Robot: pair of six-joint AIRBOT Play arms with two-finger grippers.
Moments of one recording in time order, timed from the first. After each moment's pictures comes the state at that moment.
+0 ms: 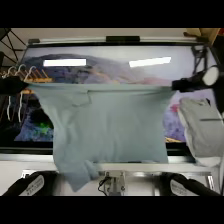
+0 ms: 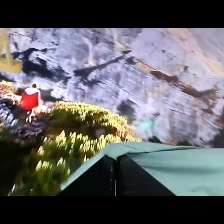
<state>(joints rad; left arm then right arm) 0.23 -1.04 1.22 1.14 -1.05 -1.39 -0.03 -1.31 1.32 -1.61 1.00 1.50</state>
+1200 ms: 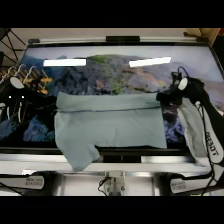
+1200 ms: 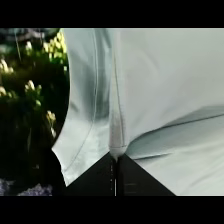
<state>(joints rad) 0.16 -1.54 1.26 1.22 -1.25 -1.36 -0.04 -1.60 1.29 -1.46 1.06 1.60</state>
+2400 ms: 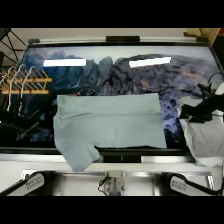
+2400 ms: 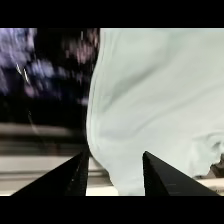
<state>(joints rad) 0.43 -1.15 0.84 1.15 -1.46 -1.40 -0.34 -1.32 1.17 -1.45 1.47 1.44</state>
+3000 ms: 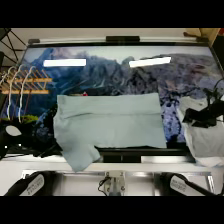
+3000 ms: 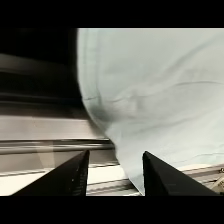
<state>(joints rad) 0.32 -0.98 0.42 1.12 -1.34 -1.42 -0.40 -1.27 1.10 -1.45 1.43 1.42</state>
